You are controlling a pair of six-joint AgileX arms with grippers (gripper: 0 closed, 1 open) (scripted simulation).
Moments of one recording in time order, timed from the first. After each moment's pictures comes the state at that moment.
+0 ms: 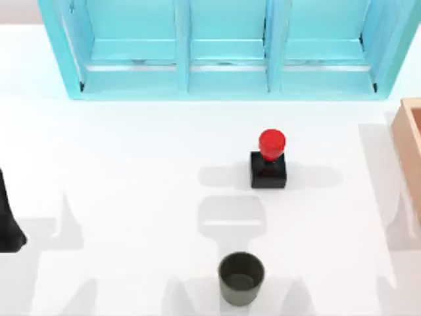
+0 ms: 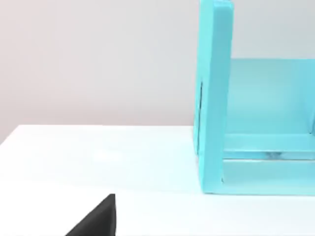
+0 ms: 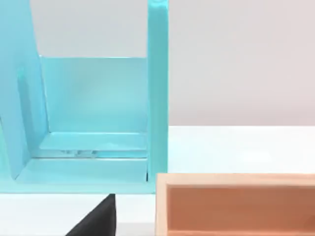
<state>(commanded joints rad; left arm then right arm) 0.00 0.00 0.00 0.00 0.00 0.00 0.00 0.00 0.00 0.00 0.00 0.00</state>
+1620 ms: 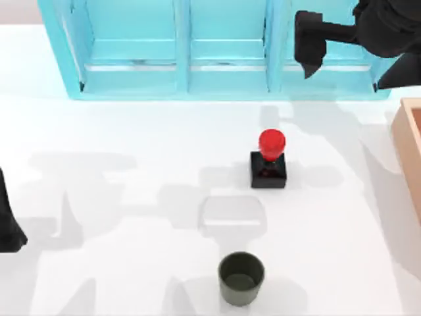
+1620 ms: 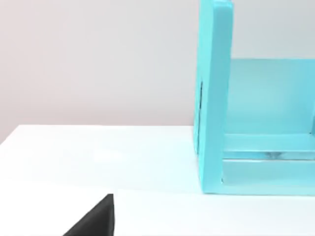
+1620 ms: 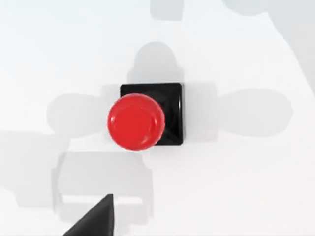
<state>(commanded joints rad) 0.00 0.00 0.00 0.00 0.00 0.00 0.42 1.82 1.81 -1.22 -0.01 0.49</state>
